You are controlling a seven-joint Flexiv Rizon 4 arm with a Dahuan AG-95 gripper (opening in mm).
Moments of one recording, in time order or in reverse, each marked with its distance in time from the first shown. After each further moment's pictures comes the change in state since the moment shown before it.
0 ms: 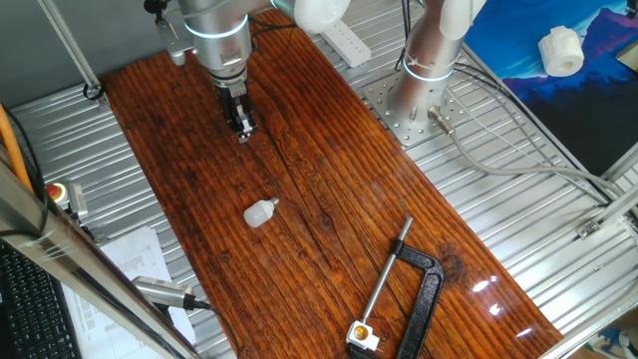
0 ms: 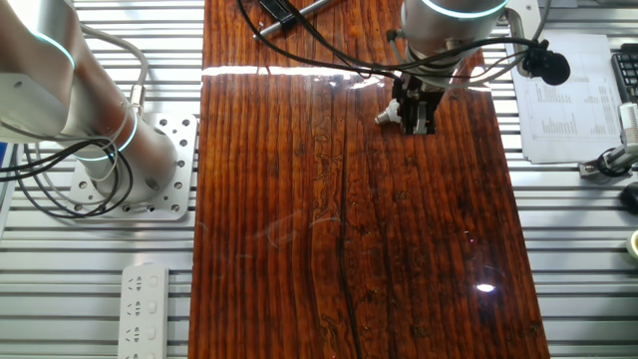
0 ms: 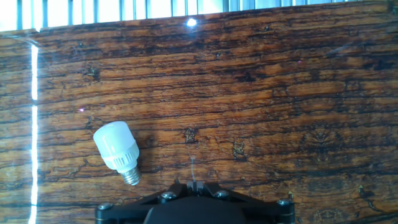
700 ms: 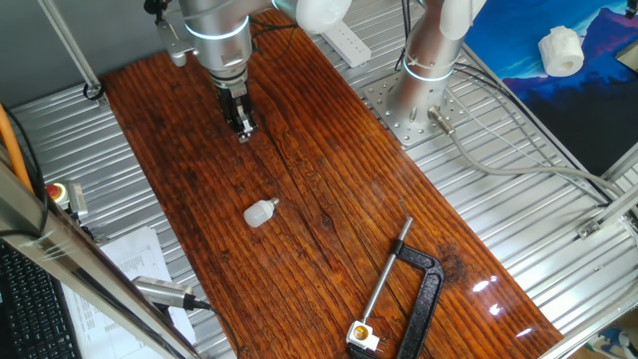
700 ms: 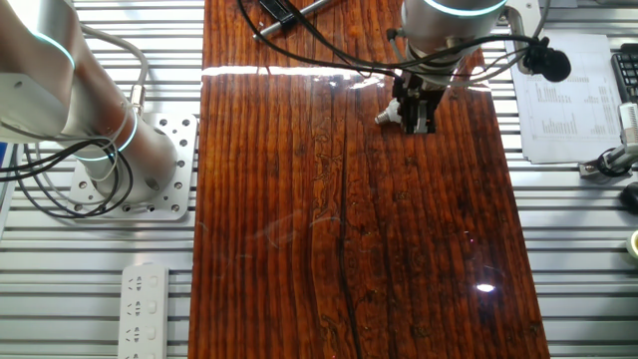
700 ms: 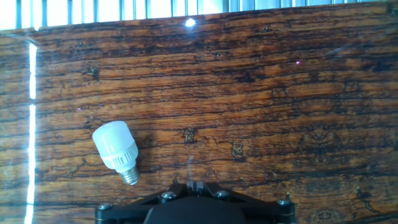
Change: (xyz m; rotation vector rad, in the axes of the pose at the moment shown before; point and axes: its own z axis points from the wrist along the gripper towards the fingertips) arm 0.000 0.001 -0.002 0.015 -0.007 -0.032
